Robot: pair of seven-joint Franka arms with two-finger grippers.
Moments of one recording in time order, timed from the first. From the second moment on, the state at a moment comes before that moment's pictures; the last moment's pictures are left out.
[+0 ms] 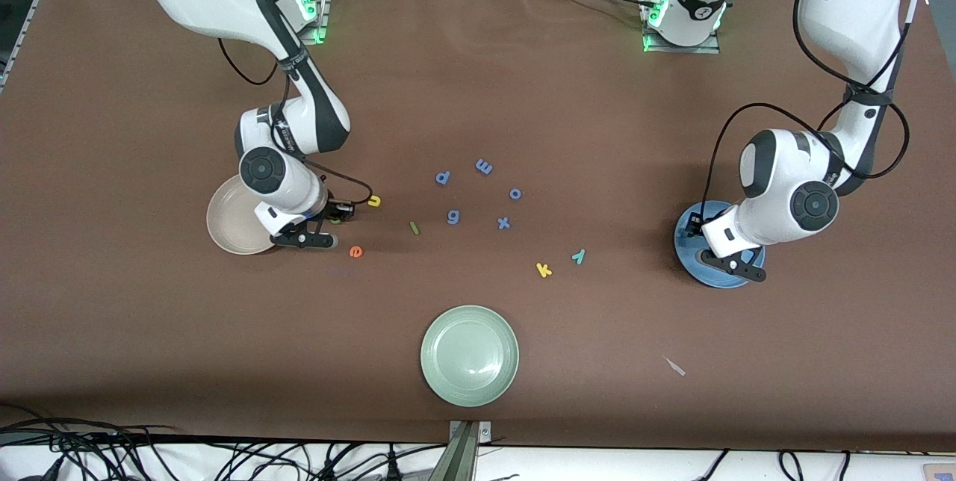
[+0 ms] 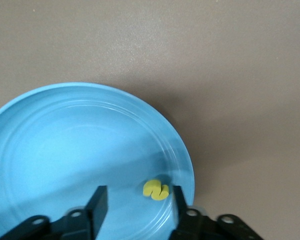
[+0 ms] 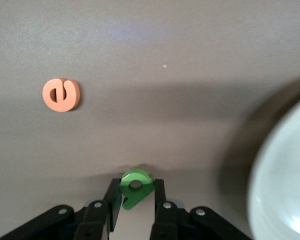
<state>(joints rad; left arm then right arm) -0.01 0.52 -0.05 -1.90 -0.01 2.28 0.28 0.38 0.54 -0.05 -1.92 0.07 2.32 0.35</state>
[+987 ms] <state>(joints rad) -0.43 0.65 -0.04 -1.77 -0.14 2.45 -0.14 0.27 0.52 -0.25 -1.84 0.07 2.10 -0.14</state>
